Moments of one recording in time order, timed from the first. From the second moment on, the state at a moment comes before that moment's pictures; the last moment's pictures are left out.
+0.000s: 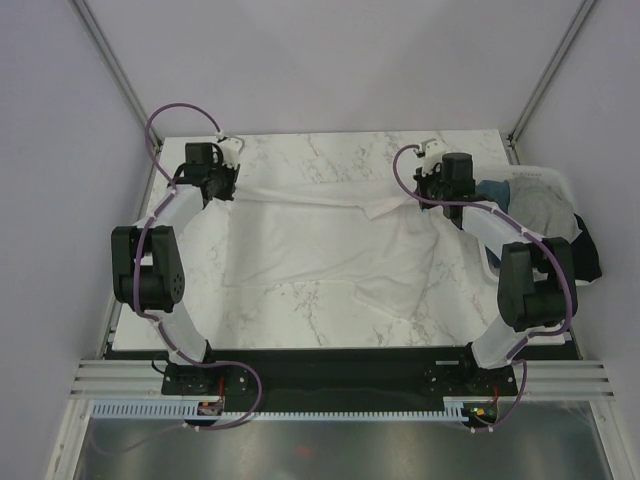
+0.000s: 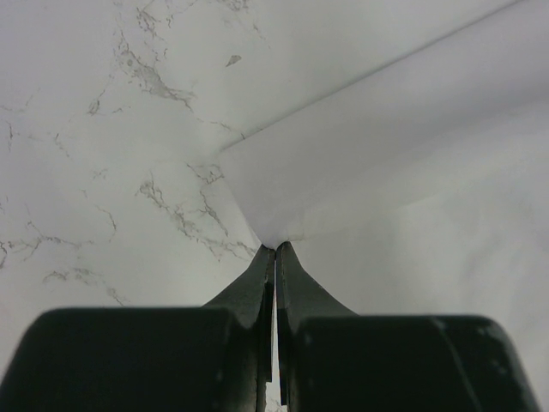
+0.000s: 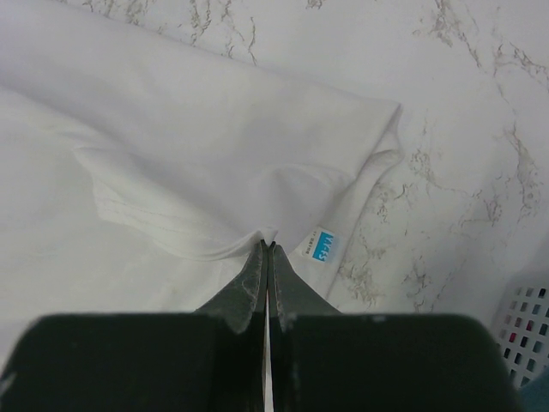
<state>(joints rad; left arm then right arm) -0.01 1.80 1.31 -0.23 0.19 0.33 0.12 1.67 1.09 -0.01 -0.19 -0.17</state>
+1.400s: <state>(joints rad) -0.17 1.57 1.06 -0.24 0.27 0.17 0.35 1.66 1.04 -0.07 -0.16 -0.28</state>
